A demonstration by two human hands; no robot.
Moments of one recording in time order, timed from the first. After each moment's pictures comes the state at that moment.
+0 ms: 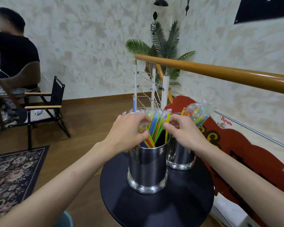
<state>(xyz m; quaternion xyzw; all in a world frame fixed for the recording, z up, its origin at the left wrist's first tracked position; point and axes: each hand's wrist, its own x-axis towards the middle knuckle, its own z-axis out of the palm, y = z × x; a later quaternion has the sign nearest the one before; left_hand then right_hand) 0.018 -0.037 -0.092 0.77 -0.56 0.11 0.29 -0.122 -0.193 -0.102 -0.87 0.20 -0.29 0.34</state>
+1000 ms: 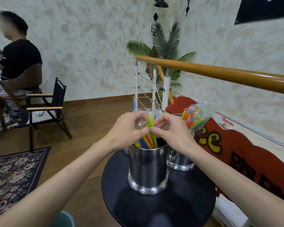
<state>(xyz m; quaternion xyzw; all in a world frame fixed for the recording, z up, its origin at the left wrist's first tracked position) 0.025 -0.033 -0.088 0.72 -0.56 0.01 0.40 -0.109 -0.164 -0.100 -0.86 0.17 -0.32 0.36</state>
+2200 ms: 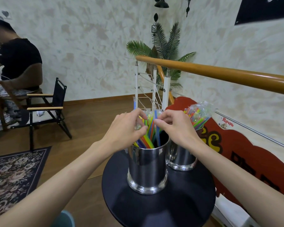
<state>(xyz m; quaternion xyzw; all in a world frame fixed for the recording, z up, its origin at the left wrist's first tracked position) 0.029 -0.031 -0.092 0.76 -0.55 0.08 0.34 -0.107 -0.170 -0.087 -0.87 0.20 -0.34 0.29</state>
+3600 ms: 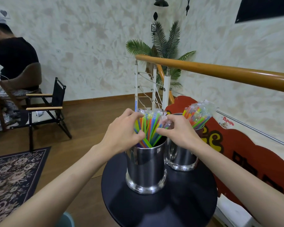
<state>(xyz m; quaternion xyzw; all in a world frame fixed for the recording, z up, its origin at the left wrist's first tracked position) 0.028 -0.032 -0.098 0.81 -0.52 0.10 0.26 -0.108 -0.185 -0.101 -0.89 0.23 -0.28 0.29</state>
